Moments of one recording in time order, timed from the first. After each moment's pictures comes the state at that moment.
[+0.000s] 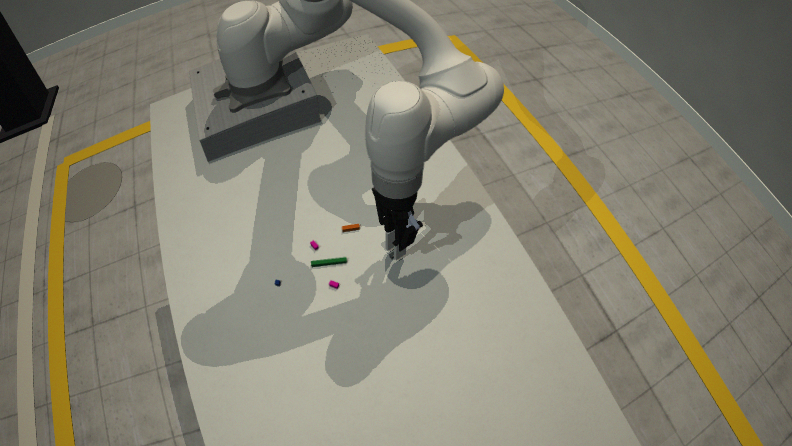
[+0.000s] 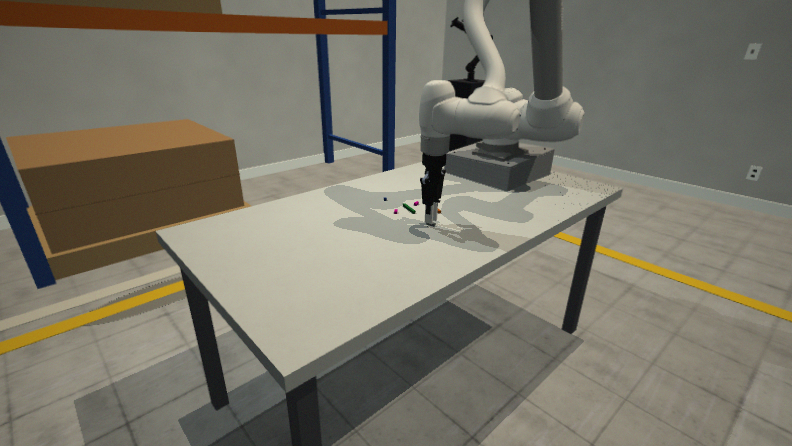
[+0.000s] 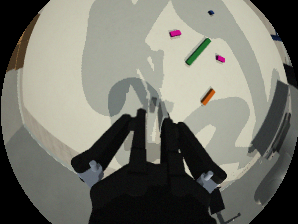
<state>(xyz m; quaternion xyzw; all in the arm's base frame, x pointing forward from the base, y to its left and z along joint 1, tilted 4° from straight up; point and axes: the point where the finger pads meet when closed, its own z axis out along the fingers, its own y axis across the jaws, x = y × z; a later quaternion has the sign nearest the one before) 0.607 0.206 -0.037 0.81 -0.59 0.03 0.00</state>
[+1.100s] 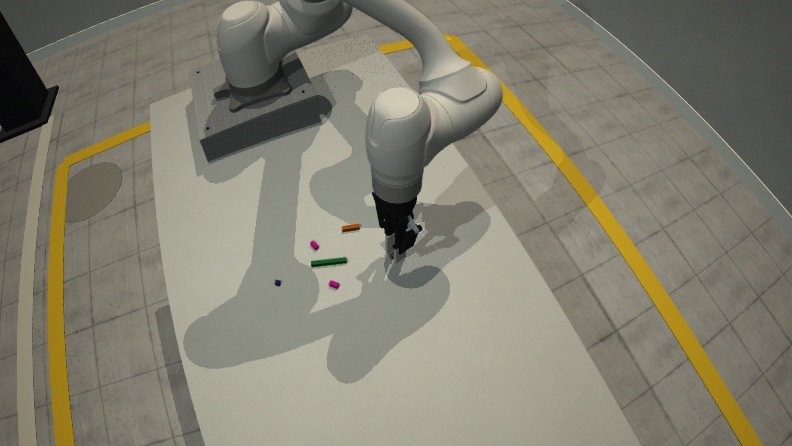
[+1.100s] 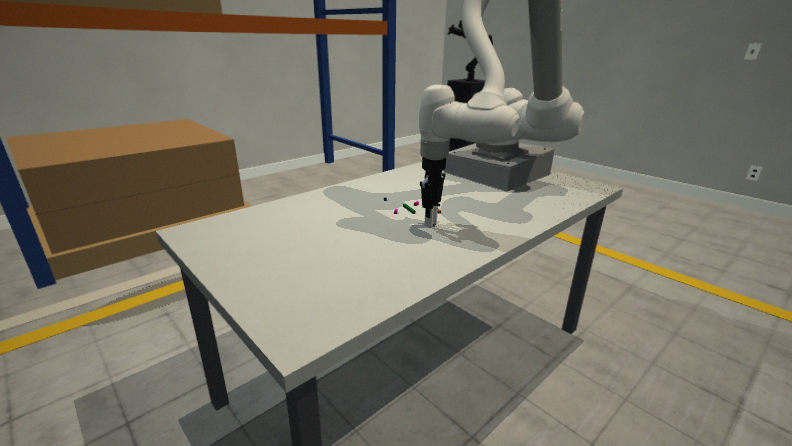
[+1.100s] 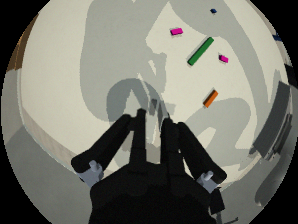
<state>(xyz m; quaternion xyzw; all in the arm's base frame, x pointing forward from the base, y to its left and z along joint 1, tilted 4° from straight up) 0.608 0.205 -0.050 0.81 -0.59 0.03 0.00</state>
